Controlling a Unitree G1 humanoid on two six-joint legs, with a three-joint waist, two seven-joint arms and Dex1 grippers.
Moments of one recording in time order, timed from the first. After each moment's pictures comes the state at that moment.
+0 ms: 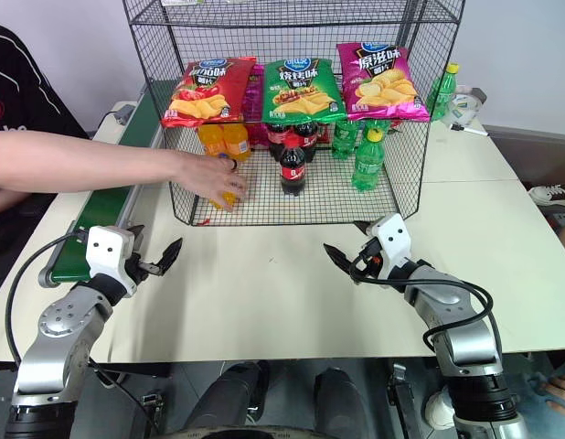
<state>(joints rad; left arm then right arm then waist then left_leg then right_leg) 0.07 0.41 0.22 -0.30 -0.23 0.30 -0.39 -0.08 -0.50 -0.05 -0.23 0.32 0.37 0.63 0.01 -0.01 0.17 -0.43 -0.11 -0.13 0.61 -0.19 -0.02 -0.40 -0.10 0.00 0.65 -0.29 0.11</state>
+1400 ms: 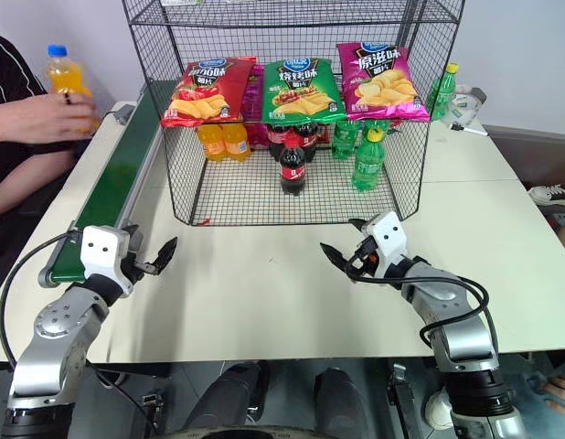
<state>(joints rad) 0.08 0.42 0.24 -0.32 -0.23 0.32 -0.36 -0.12 -0.49 -0.04 -0.22 0.30 0.36 0.65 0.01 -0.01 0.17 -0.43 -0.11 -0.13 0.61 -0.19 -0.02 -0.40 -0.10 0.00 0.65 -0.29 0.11</state>
